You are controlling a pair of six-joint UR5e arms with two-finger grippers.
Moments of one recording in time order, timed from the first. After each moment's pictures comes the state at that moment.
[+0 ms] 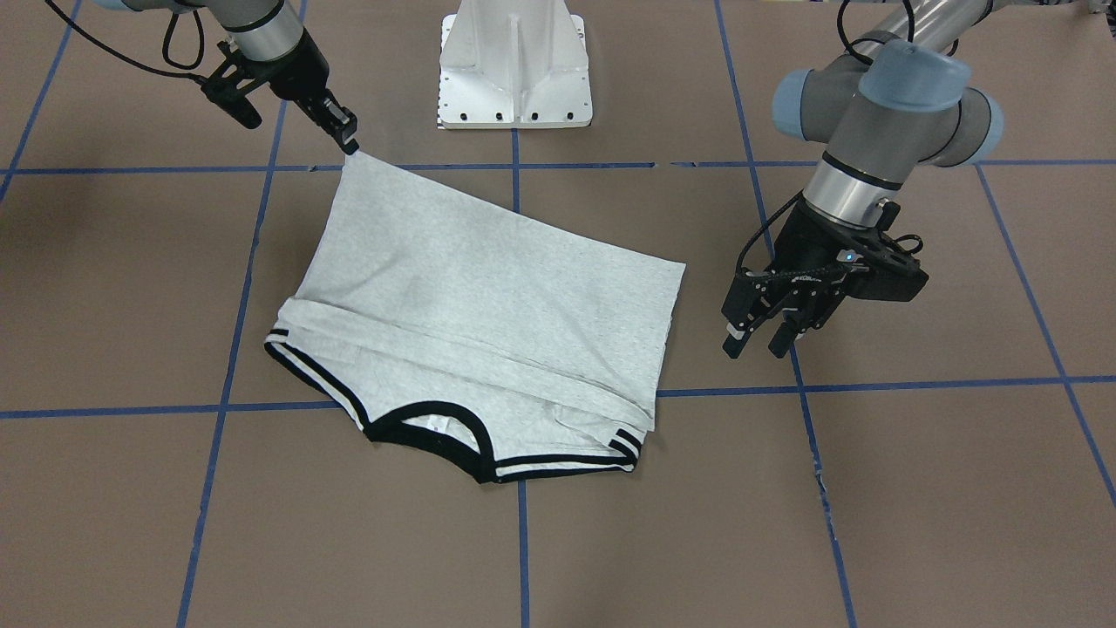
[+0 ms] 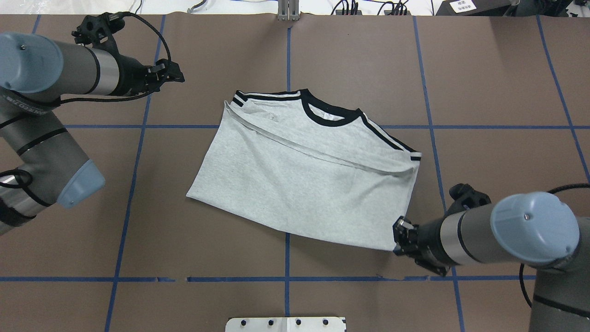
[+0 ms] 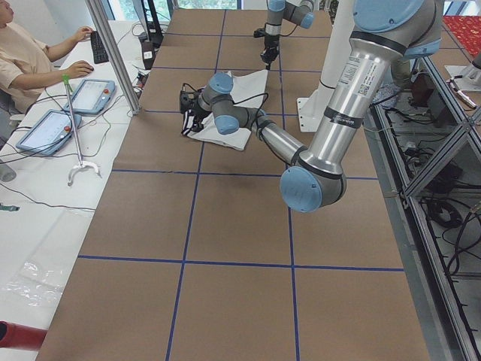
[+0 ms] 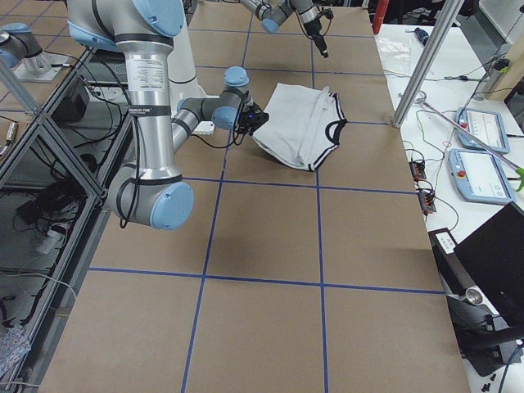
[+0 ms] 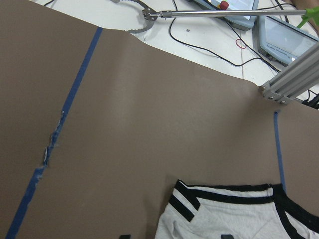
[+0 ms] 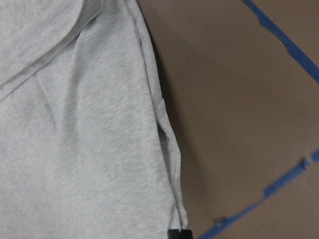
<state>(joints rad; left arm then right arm) -0.84 -1.93 -1.77 -2.20 -1.87 -1.37 0.31 -1.57 2.26 -1.29 1.86 2.16</state>
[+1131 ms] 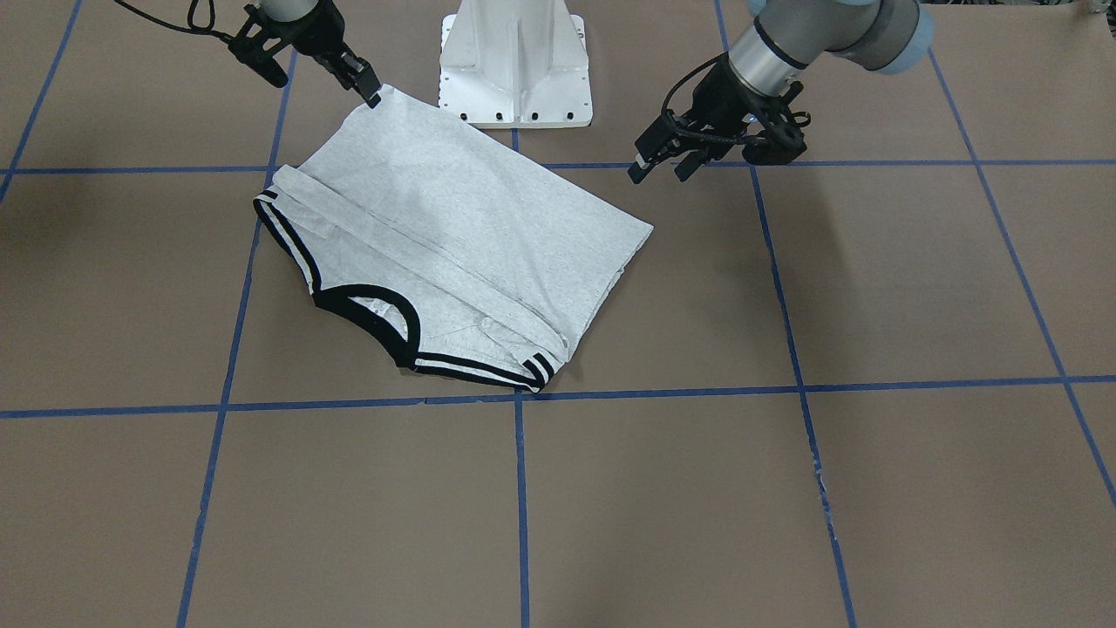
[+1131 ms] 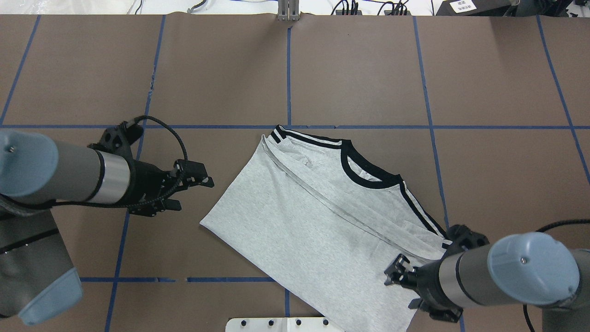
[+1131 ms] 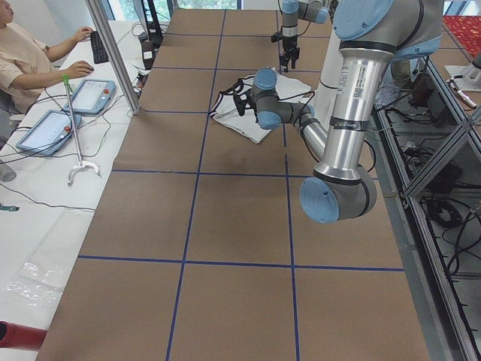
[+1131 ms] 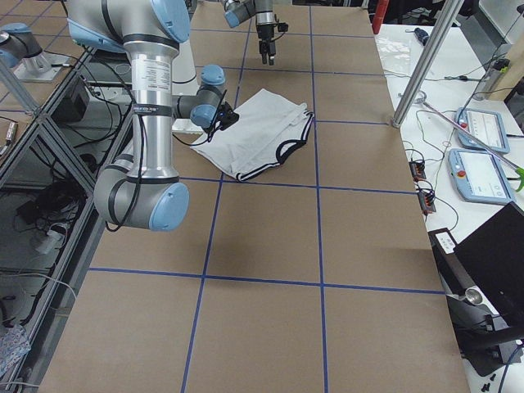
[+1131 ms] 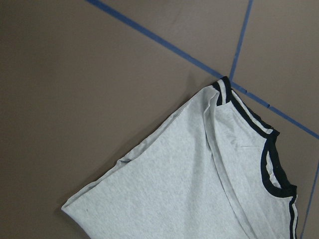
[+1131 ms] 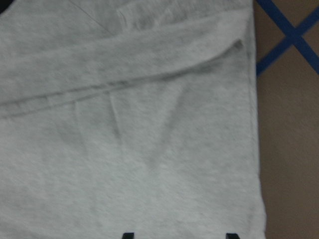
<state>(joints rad) -0.49 -1.77 -2.03 -2.12 -1.90 -1.83 0.30 -1.55 2.26 -1.31 1.85 2.19</state>
